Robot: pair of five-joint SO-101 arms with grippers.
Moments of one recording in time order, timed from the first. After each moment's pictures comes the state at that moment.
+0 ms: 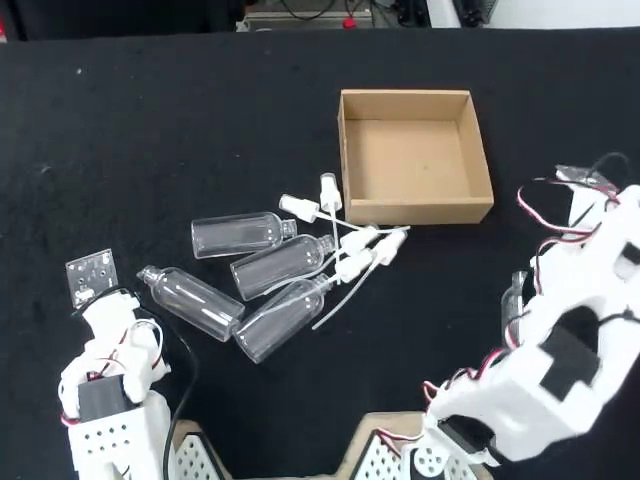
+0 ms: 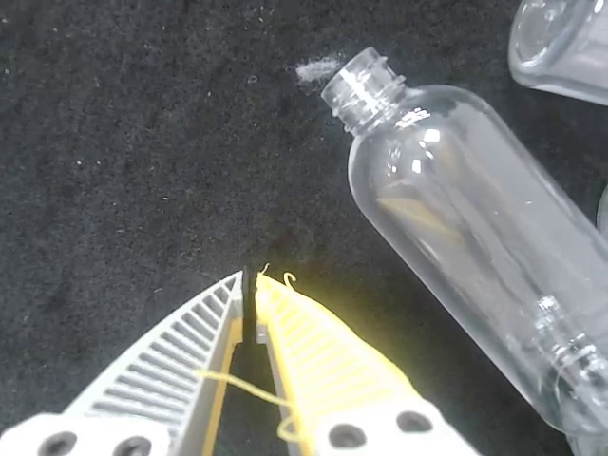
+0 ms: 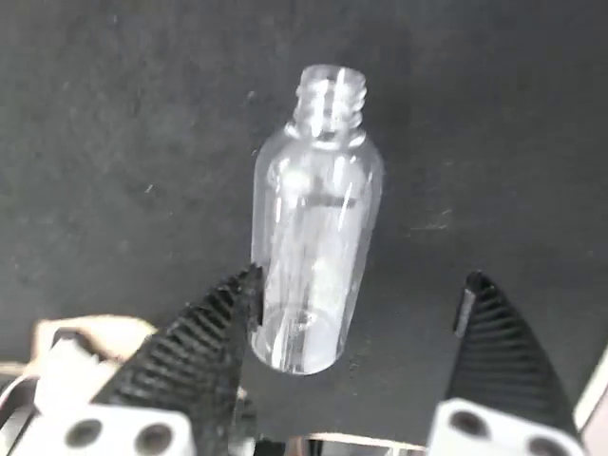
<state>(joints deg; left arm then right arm) -20.1 -103.3 96.1 72.3 2.5 43.2 9.5 5.7 93.4 41.3</state>
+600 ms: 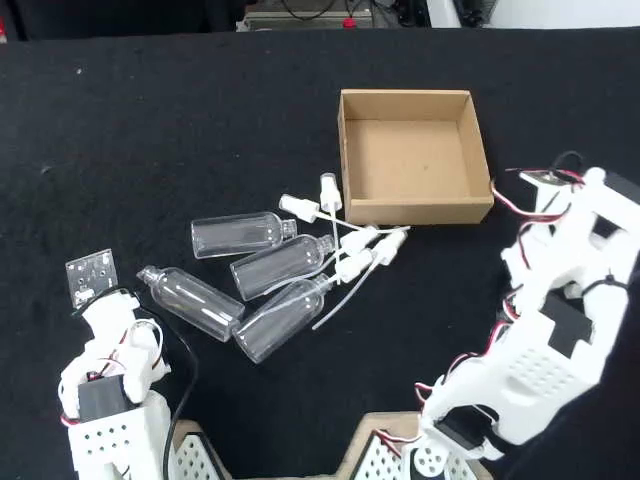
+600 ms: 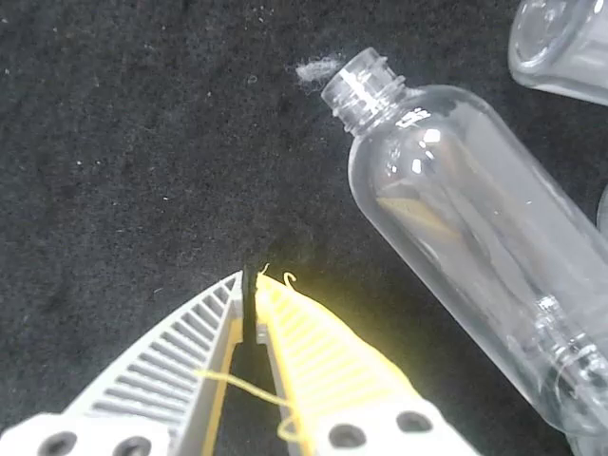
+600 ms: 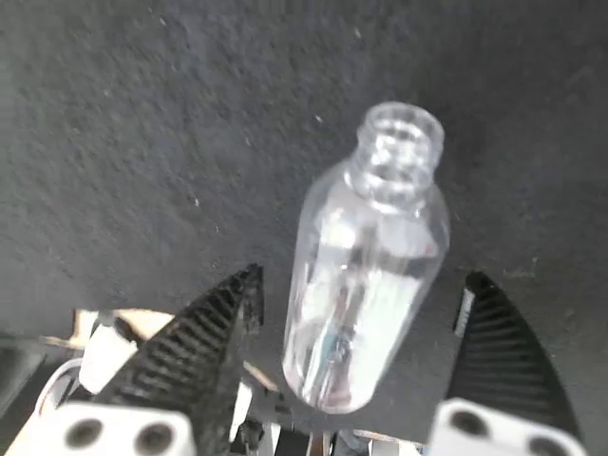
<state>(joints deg) -20.1 -103.3 96.1 72.3 2.5 36.0 19.6 1.3 95.3 35.6</state>
